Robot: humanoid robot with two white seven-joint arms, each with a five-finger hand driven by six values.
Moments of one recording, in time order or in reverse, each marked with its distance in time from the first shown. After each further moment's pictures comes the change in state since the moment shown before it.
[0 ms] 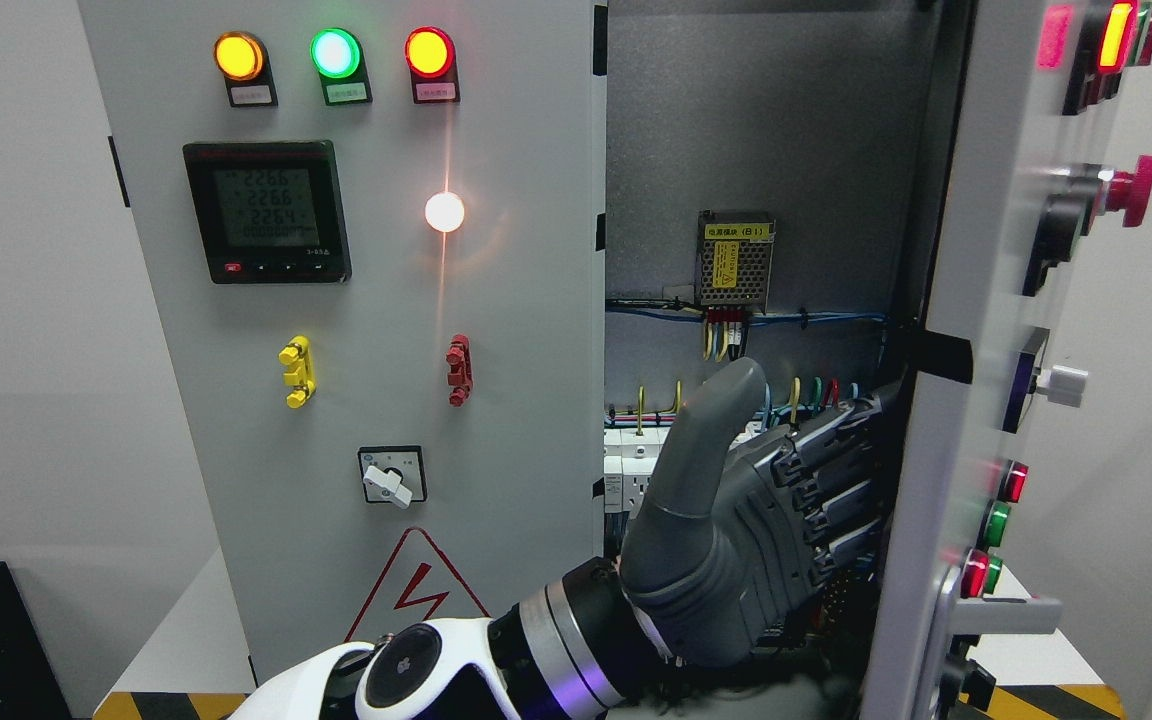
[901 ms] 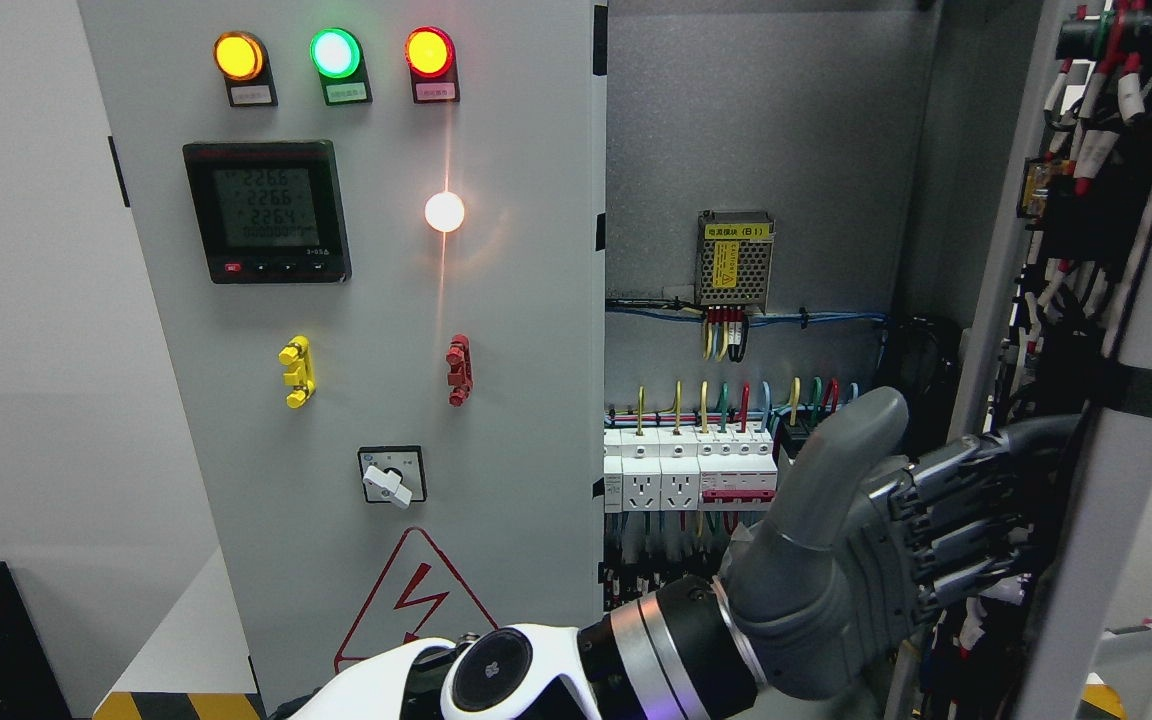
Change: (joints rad) left arm -0.060 -0.110 -0.070 0.067 -0.001 0.004 0.001; right arm 0.000 0.000 0.000 0.000 0.000 0.000 -0.002
